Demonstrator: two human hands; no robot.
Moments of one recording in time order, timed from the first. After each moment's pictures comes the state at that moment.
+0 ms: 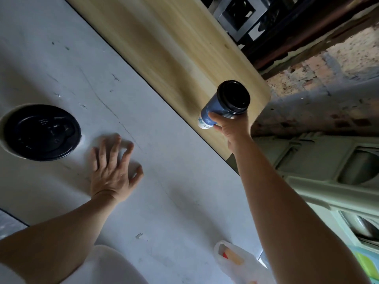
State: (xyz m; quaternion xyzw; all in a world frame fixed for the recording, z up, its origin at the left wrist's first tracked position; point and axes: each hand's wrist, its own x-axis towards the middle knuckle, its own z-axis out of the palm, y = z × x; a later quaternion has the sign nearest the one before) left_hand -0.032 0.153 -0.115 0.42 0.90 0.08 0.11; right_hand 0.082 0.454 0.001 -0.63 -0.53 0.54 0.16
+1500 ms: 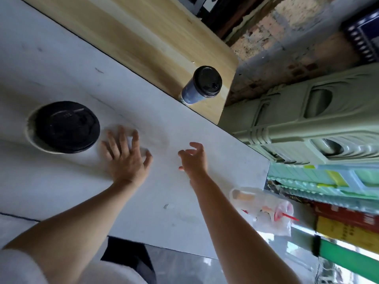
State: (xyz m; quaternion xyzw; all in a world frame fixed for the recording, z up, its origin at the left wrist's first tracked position) left_hand -0.044 0.144 -0.107 0.47 0.84 0.10 0.24; right_hand 0.086 0.228 -0.020 -0.80 -0.41 0.43 0.07
